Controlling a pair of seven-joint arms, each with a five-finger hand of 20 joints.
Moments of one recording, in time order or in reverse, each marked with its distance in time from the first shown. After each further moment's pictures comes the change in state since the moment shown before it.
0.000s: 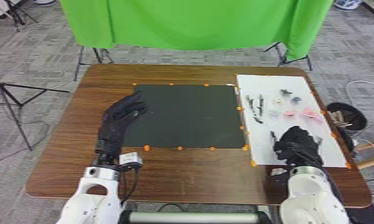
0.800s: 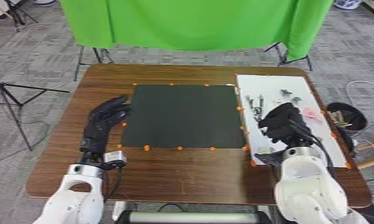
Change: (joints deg) left arm -0.5 8.8 -3.1 3.1 -2.9 3.2 0.0; right arm 8.8 2.5 -5.1 -4.9 13.1 5.0 -1.4
